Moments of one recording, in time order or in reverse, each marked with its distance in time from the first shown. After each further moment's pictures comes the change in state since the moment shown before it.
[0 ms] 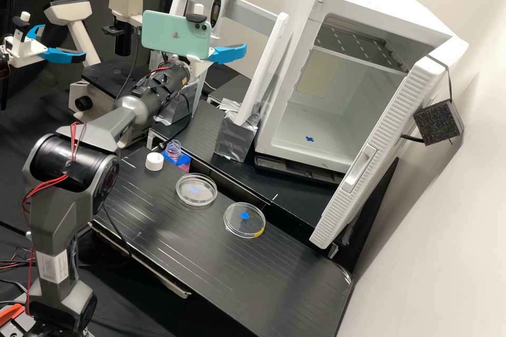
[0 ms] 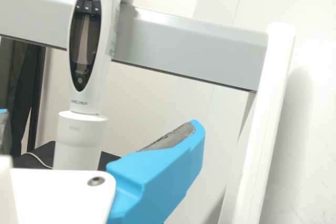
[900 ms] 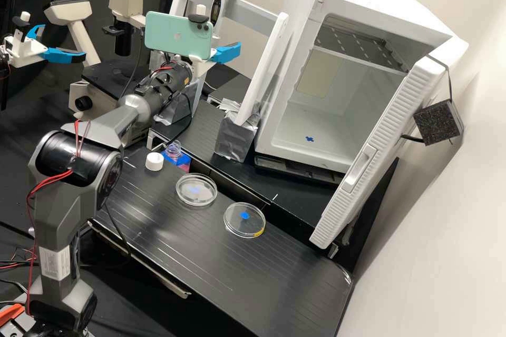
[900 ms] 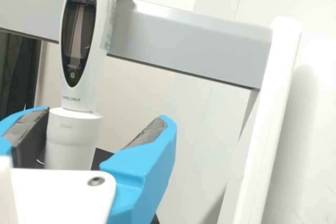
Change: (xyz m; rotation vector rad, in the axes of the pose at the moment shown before) arm 0.009 -0.004 0.003 -0.019 -0.017 -0.004
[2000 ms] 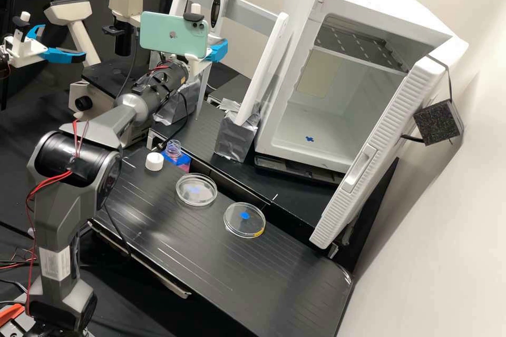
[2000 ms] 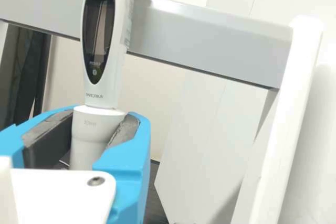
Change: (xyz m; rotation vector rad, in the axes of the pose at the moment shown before) arm -0.002 -0.005 -0.006 -0.006 0.006 -0.029
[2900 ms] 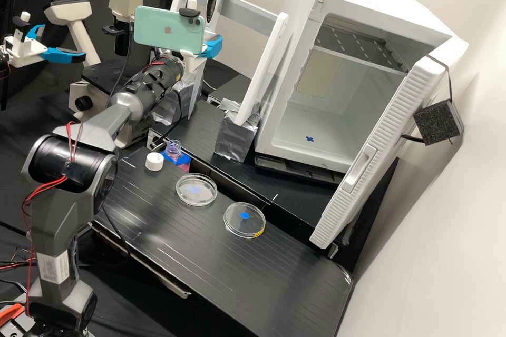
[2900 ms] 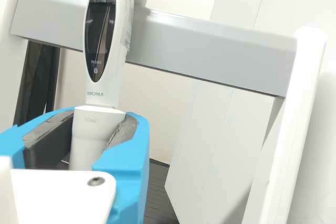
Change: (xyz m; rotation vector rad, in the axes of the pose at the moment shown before) arm -0.010 0.007 -0.013 0.039 0.020 -0.003
